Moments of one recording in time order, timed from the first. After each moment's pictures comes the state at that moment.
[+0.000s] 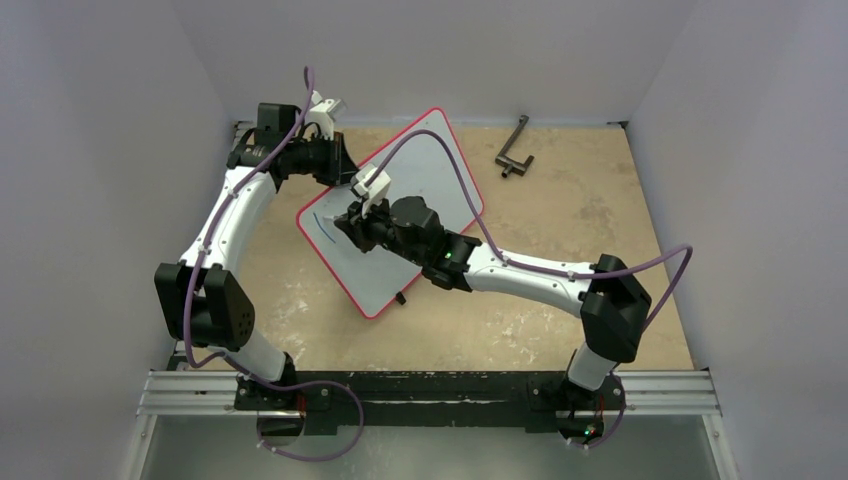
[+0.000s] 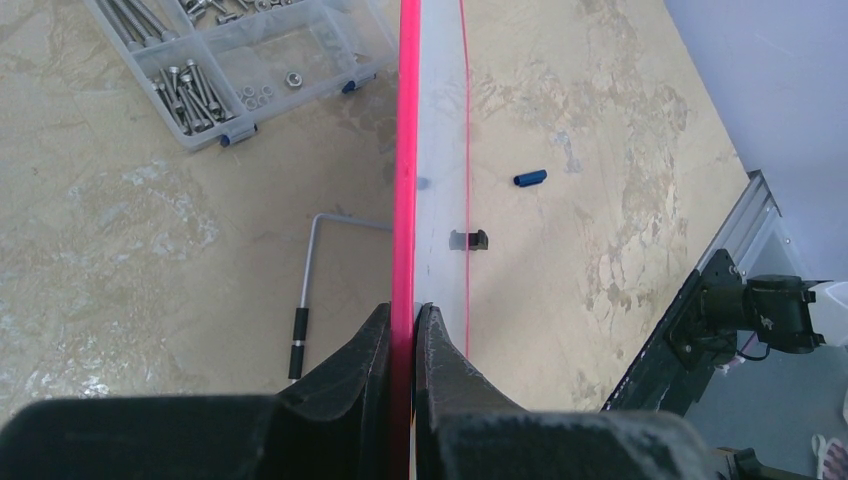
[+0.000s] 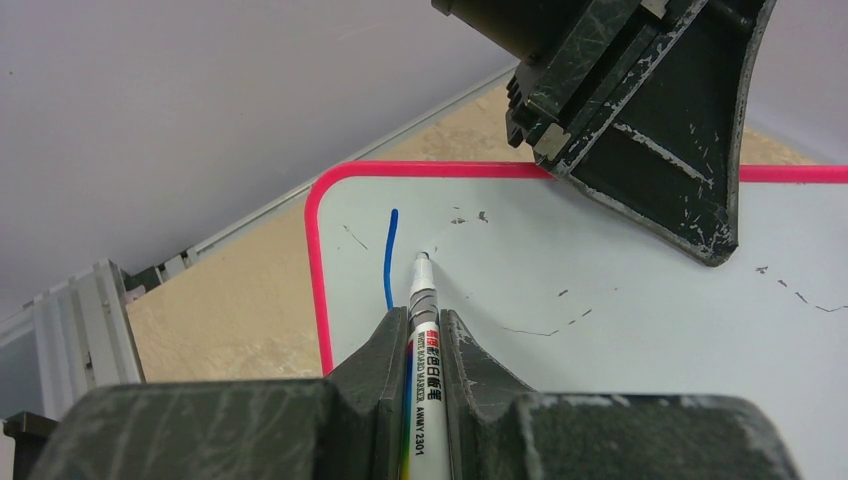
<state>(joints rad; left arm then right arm) -0.12 1.59 1.51 -0.67 0.72 0.00 1.07 1.69 1.30 0.29 0.12 0.15</state>
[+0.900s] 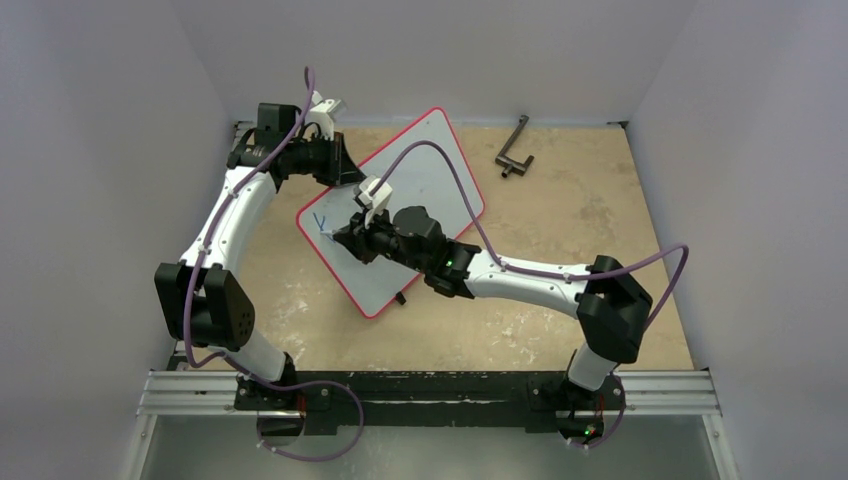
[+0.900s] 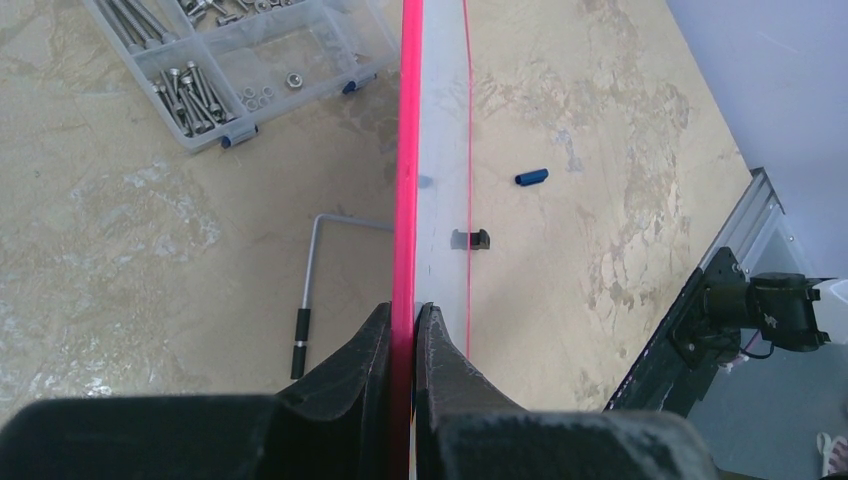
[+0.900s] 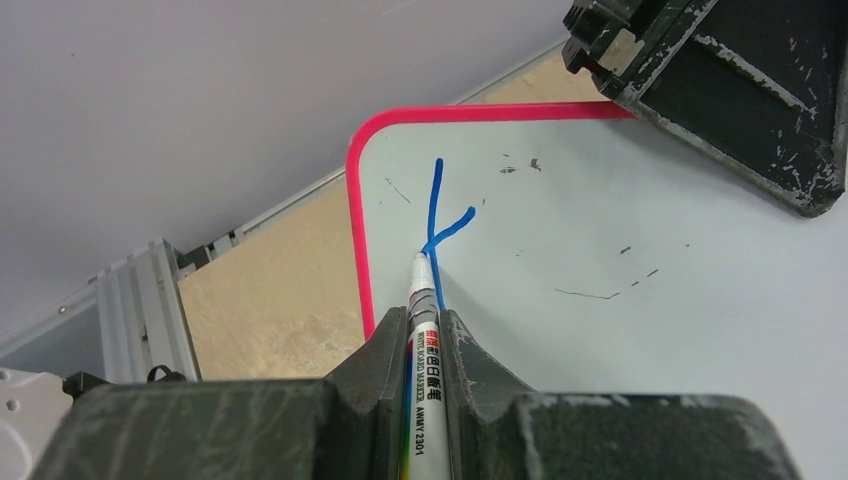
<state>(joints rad) -0.12 1.59 1.51 -0.67 0.72 0.01 1.07 1.68 1.22 0.36 0.05 0.22</state>
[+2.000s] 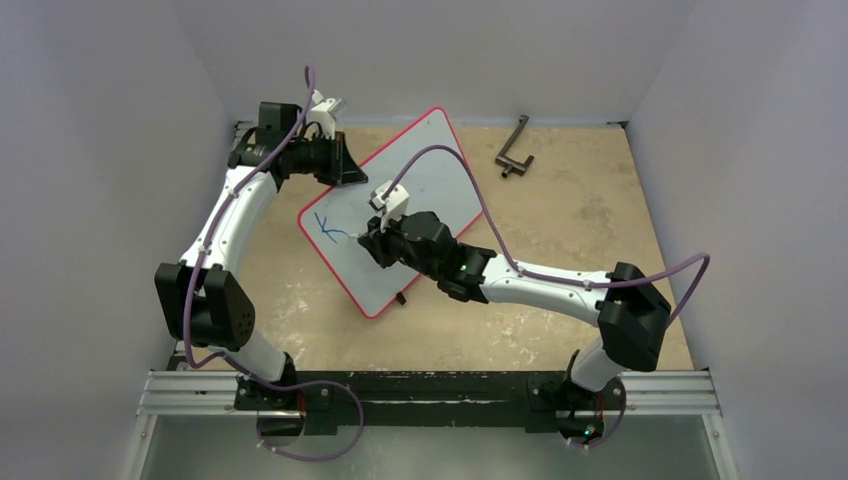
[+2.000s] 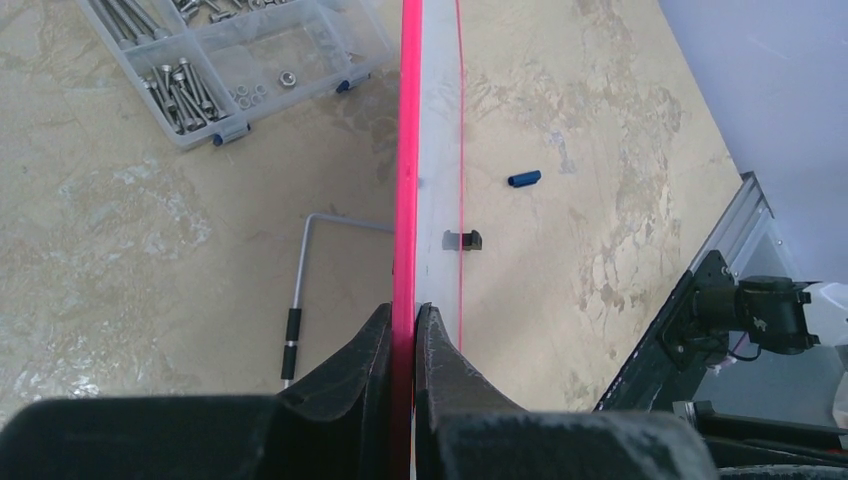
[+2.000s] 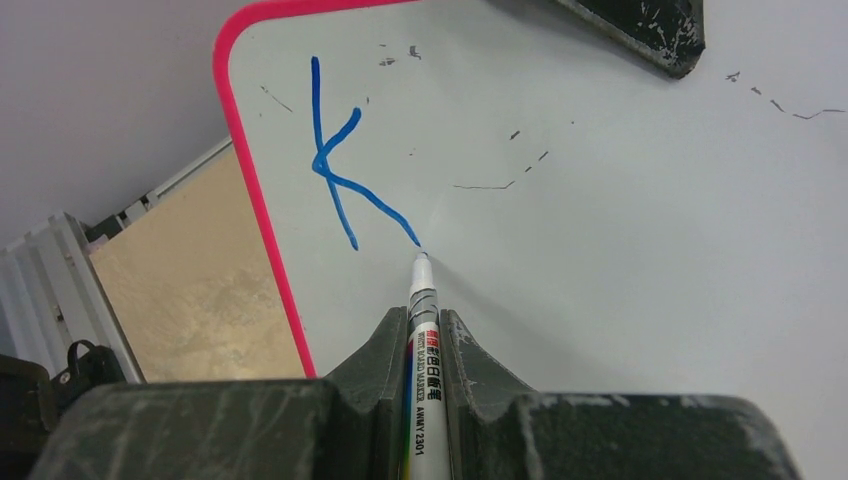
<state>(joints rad) -0.12 1.59 1.51 -0.67 0.73 0.00 1.08 1.60 1.15 0.22 0.19 0.23</state>
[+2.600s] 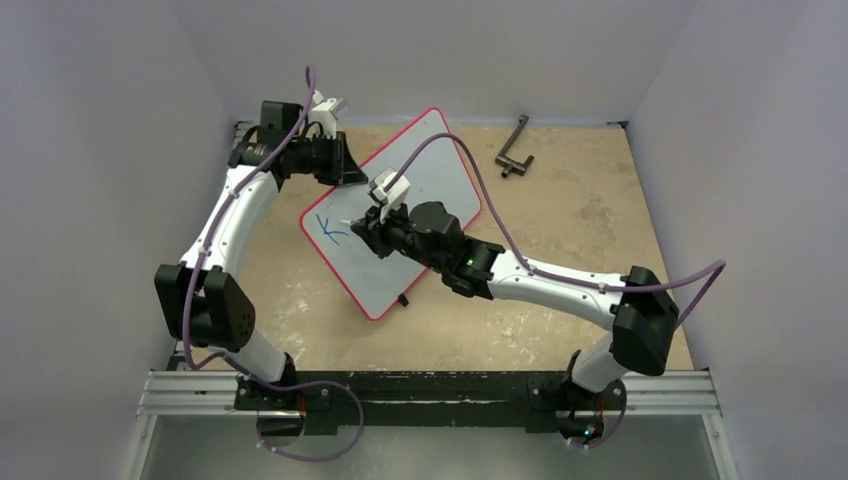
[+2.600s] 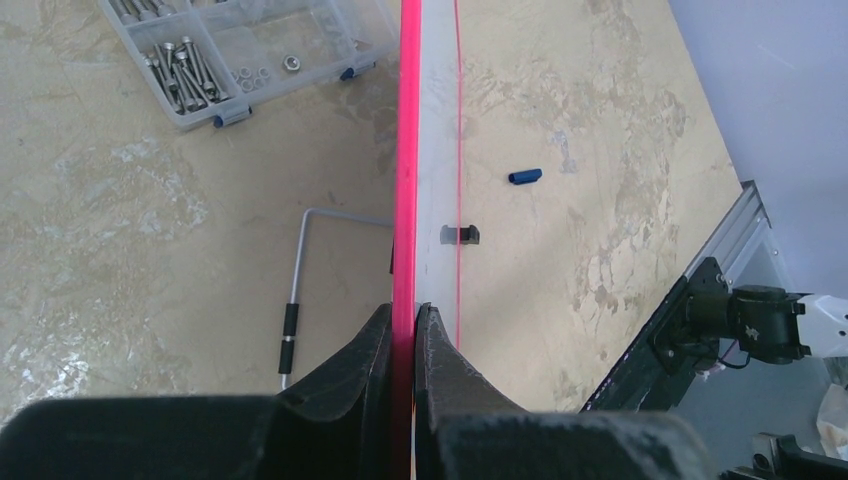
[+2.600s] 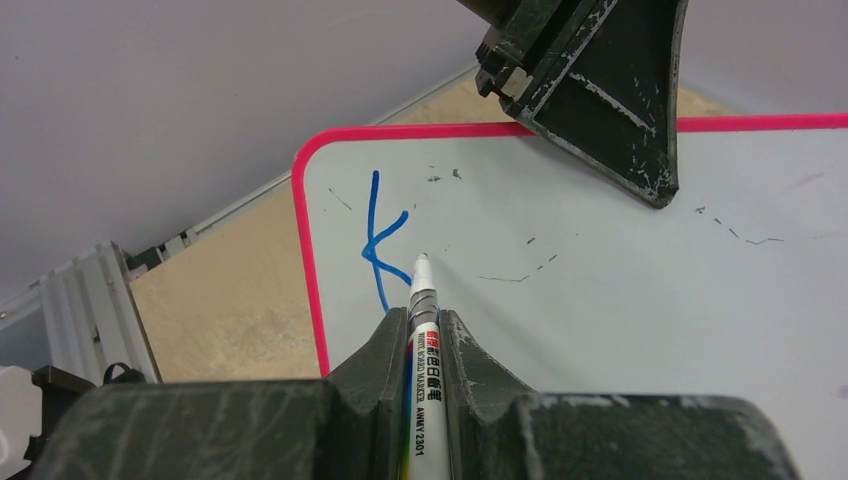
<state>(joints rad) -0.14 1.59 1.54 -0.71 0.68 -0.05 1.07 1.53 1.19 0.23 0.14 0.16</state>
